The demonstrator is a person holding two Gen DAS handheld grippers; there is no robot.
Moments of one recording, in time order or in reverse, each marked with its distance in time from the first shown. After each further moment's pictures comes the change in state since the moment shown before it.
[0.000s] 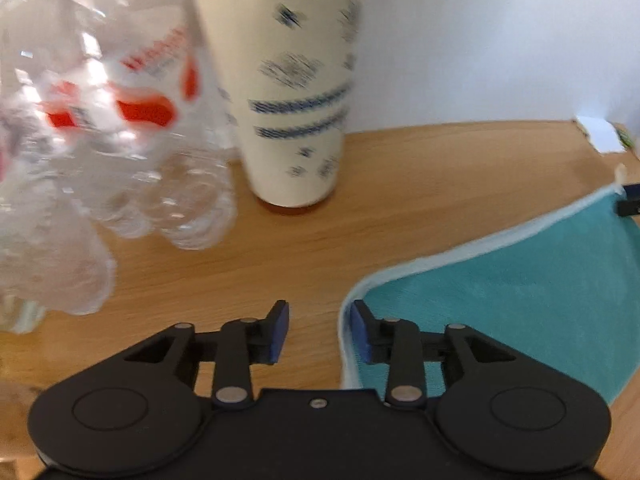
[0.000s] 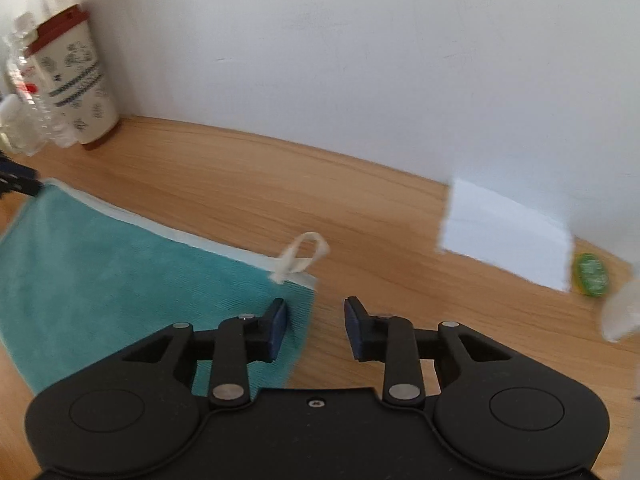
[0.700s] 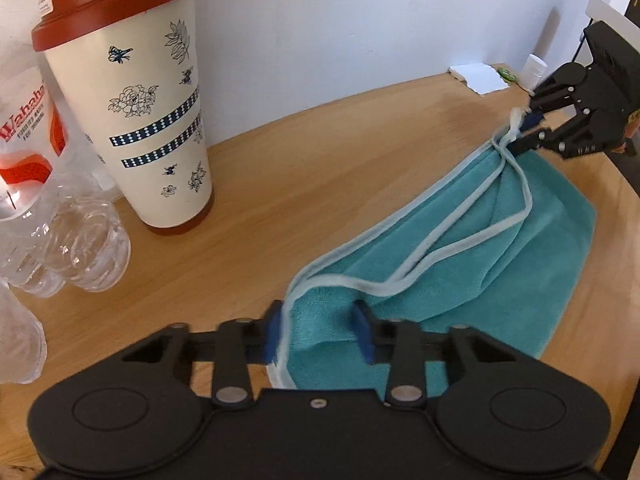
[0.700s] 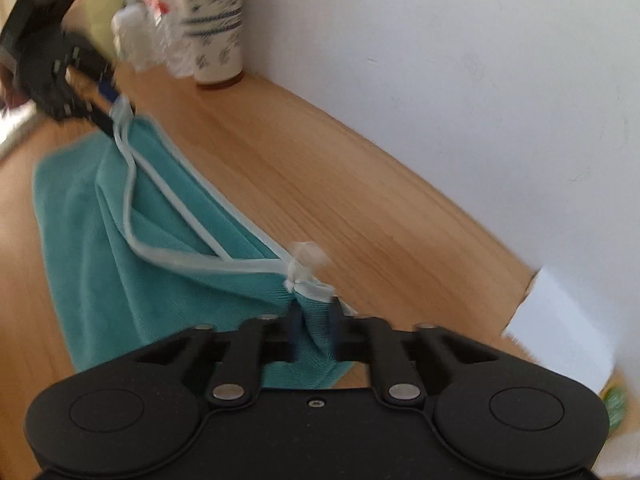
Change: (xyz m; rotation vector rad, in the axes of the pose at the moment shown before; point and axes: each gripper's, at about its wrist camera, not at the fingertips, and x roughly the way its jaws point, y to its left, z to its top) left arm 0.010 -0.017 -0.006 0.287 -0.015 -0.253; right arm 0.018 0.026 0.014 -0.335 -0.013 0.266
